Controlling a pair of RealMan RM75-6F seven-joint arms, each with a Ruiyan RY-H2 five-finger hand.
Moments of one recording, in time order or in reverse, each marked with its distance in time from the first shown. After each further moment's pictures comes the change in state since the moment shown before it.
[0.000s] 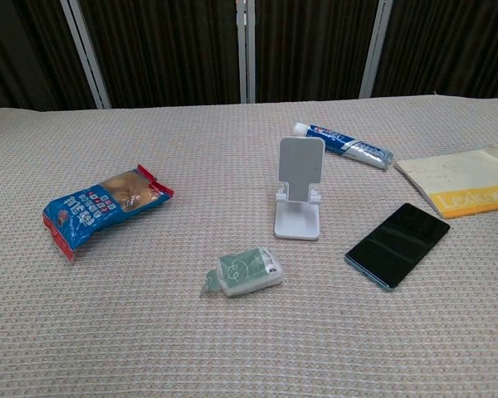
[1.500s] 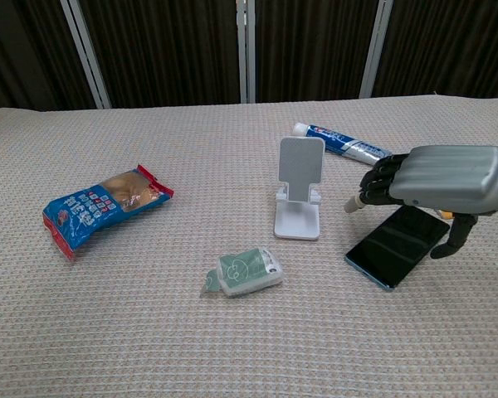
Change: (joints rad) left arm -0.060 -0.077 -0.054 0.016 -0.196 -0.151 0.198; right arm 0.719 -0.323 -0.069 0.699 -0.281 -0.707 0.227
